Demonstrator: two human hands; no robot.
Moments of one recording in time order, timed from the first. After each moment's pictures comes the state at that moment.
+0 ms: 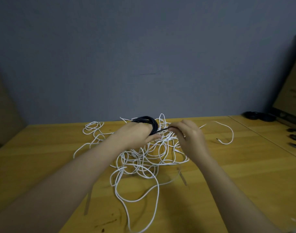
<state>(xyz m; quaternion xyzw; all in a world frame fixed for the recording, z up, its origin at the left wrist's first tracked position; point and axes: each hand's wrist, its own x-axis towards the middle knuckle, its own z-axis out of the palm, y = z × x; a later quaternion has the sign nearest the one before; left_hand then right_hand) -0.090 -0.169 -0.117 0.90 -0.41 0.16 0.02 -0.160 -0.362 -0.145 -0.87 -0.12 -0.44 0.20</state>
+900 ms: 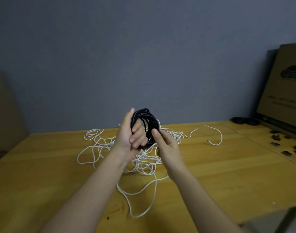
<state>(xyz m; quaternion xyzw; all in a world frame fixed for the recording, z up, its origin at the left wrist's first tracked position) -0.181 -0.158 -0.100 0.42 -0.24 -0.16 0.86 -0.225 -0.268 -0.140 -0.68 -0.10 -0.26 0.68</state>
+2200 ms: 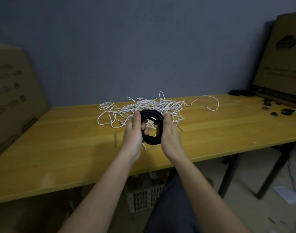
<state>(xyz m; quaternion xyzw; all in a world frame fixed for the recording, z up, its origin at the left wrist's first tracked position) -0.305 -0.104 -0.189 0.59 -0.16 0.02 0.79 -0.340 -0.200 -0.198 -0.73 -0.01 -0.29 0.62</state>
